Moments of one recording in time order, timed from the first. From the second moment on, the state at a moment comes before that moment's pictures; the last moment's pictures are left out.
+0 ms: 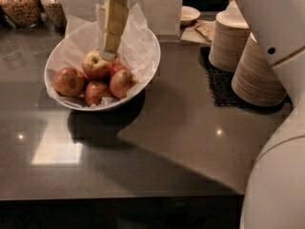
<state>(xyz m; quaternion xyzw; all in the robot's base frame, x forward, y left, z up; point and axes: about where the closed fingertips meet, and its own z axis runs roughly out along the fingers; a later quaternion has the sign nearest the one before) 0.534 0.125 1.045 -0.83 0.43 0.18 0.30</state>
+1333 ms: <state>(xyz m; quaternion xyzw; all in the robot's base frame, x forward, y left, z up) 0.591 0.117 0.969 -0.72 0.56 0.21 0.36</state>
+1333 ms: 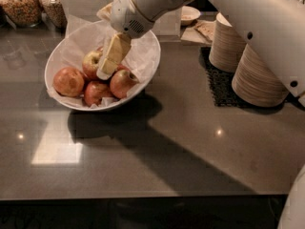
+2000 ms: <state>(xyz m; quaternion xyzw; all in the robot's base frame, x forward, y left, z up) 0.604 0.133 0.946 -0.72 0.58 0.22 0.32</state>
